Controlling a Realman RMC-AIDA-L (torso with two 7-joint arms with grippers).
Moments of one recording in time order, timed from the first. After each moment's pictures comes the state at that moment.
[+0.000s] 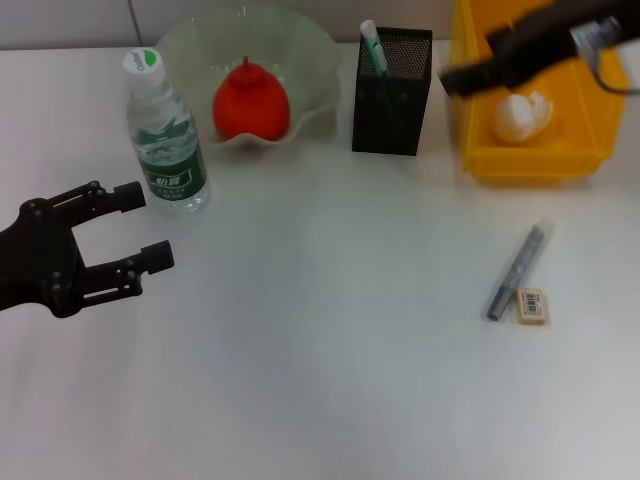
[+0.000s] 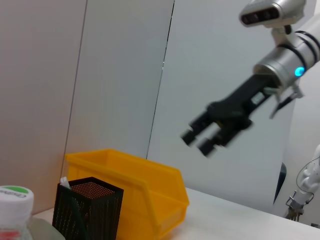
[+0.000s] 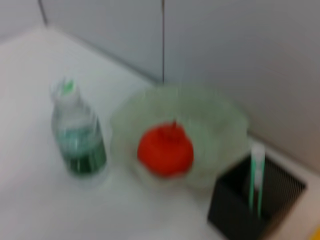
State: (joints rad) left arm -0.29 -2.03 0.65 0.71 1.79 1.83 -1.24; right arm 0.61 2.08 -1.24 -1.80 -2.53 -1.68 2.67
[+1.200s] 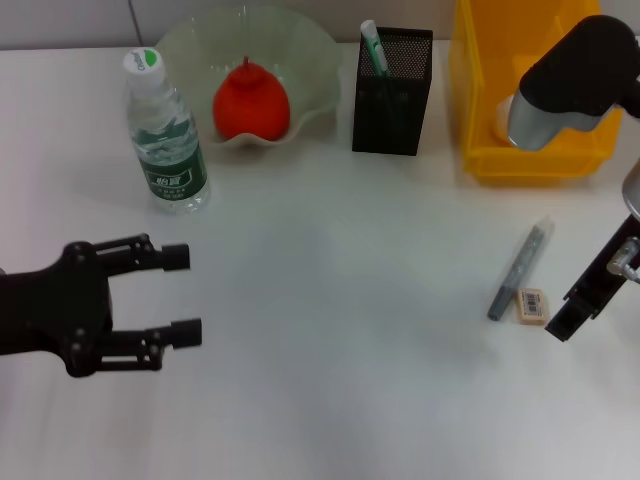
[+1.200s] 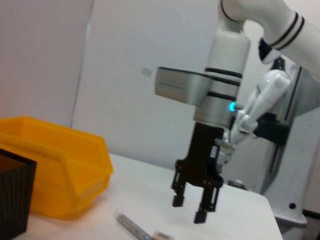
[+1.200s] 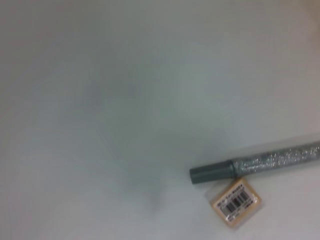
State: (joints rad) left arm -0.33 -1.99 0.78 0.71 1.84 1.92 -1.26; right arm 0.67 2.08 -1.47 -1.40 -2.78 -1.88 2.69
